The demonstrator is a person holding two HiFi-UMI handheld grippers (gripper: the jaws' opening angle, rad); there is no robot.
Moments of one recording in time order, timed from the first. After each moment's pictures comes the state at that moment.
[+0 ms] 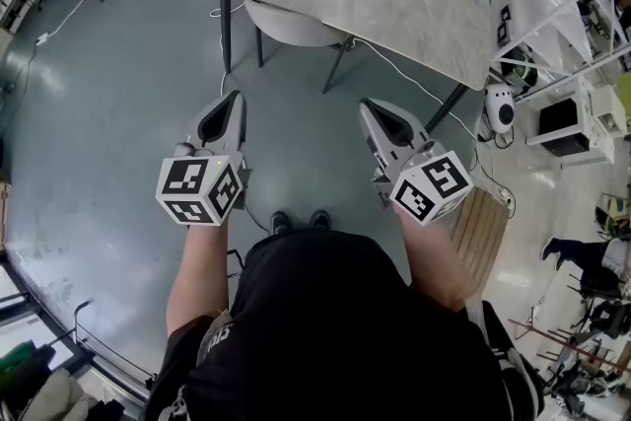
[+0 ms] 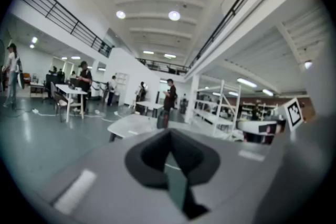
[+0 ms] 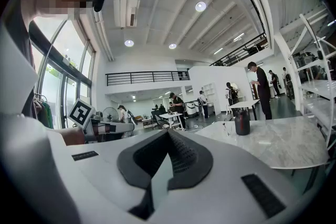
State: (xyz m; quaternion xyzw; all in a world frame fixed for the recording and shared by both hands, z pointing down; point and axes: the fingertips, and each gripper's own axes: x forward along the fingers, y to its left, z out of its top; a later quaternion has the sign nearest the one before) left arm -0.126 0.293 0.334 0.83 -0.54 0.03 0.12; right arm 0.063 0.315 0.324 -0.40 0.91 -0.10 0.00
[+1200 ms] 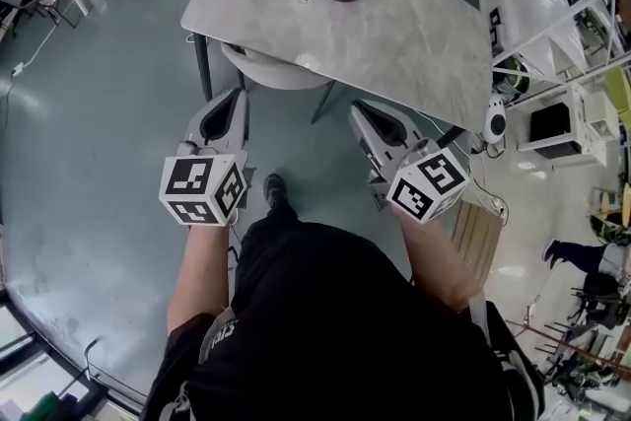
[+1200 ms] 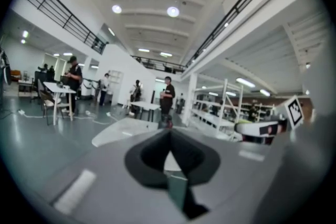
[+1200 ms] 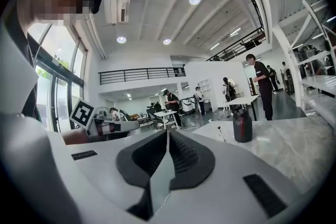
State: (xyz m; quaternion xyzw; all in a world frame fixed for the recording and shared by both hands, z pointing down) left arm -0.098 0.077 0.346 0.85 -0.51 0.04 0.12; right arm 0.070 0.113 0.339 -0.41 0.90 -0.13 -0.01
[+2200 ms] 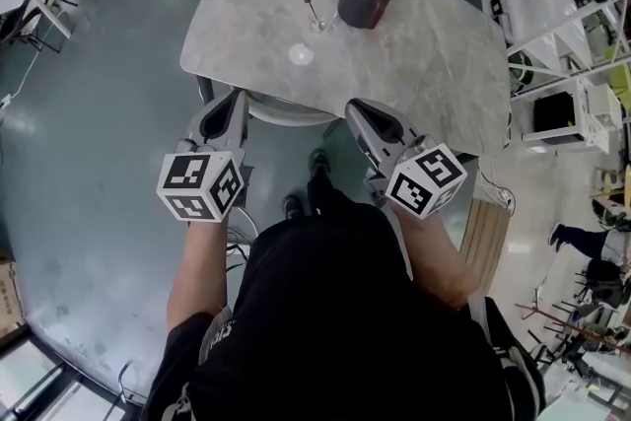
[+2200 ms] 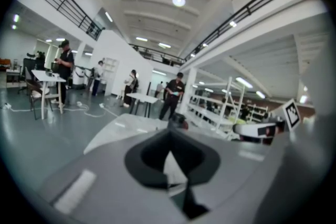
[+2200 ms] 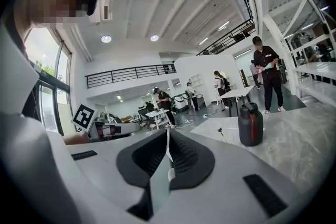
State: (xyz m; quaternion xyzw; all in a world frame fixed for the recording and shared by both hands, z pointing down) left arm -0.141 -0.105 0.377 0.87 -0.46 0.06 0.17; right arm 0.023 -0.057 0.365 -0.44 0.88 -0.18 -0.01
